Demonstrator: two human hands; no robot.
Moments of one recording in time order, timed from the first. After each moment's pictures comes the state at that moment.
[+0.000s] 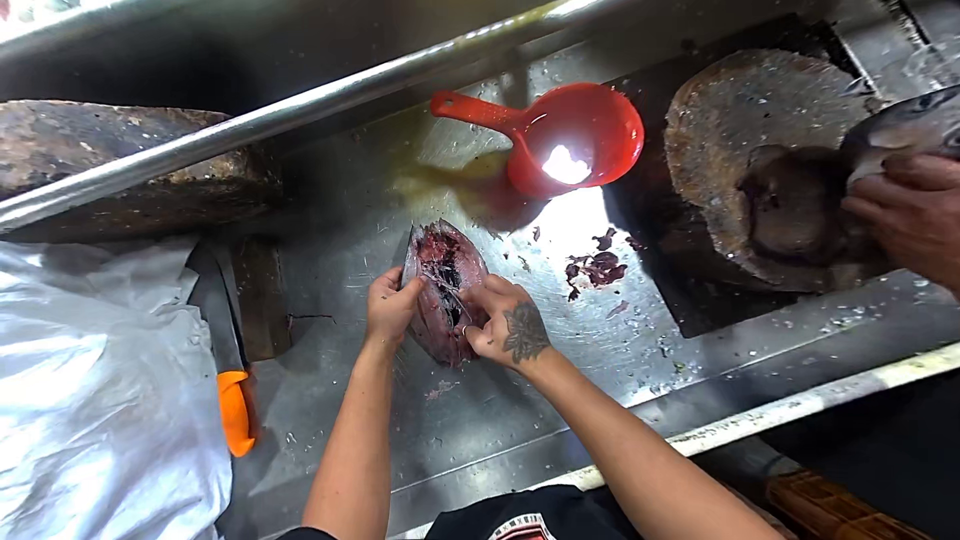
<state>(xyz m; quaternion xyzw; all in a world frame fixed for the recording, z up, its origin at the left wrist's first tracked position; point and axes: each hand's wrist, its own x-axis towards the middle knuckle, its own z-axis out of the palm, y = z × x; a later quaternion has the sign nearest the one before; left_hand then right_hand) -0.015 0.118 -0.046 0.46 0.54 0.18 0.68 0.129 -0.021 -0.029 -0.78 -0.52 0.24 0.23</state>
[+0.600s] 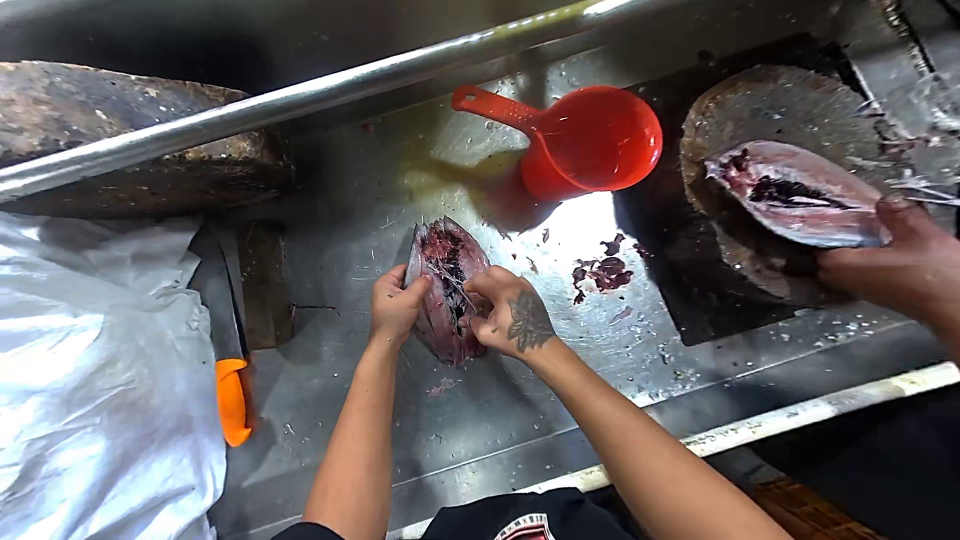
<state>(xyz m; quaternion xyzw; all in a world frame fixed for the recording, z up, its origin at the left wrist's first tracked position) -0.024 0.116 -0.049 0.46 0.54 0.19 0.68 0.134 -0.001 -0.017 -0.78 -0.51 0.33 0.16</state>
